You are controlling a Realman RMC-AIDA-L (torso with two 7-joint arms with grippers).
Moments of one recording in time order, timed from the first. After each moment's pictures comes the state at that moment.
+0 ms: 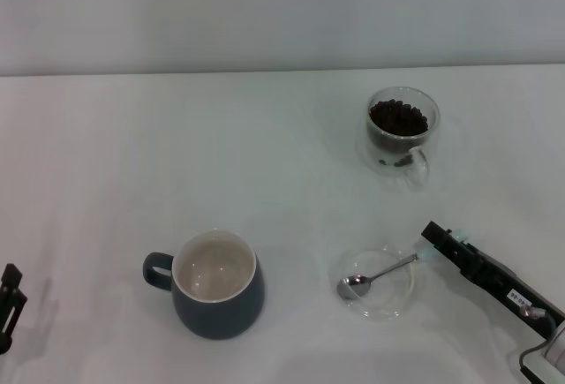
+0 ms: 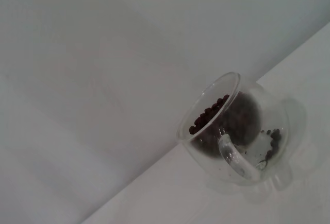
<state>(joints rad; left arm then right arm) -0.06 -2.08 2.82 0.22 -1.16 1.42 -0.19 0.34 2.03 -0.63 0.24 -1.28 -1.31 1.06</state>
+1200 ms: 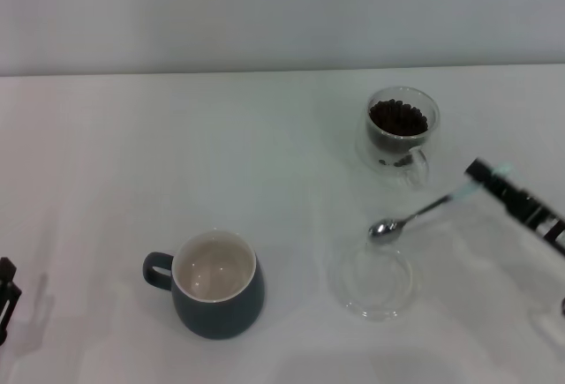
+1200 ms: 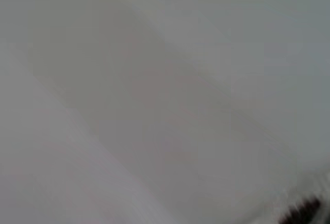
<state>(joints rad) -0.07 -2.08 2.81 0.21 -1.17 1.41 -0.19 0.32 2.01 -0.64 0.00 -1.30 -1.51 1.25</state>
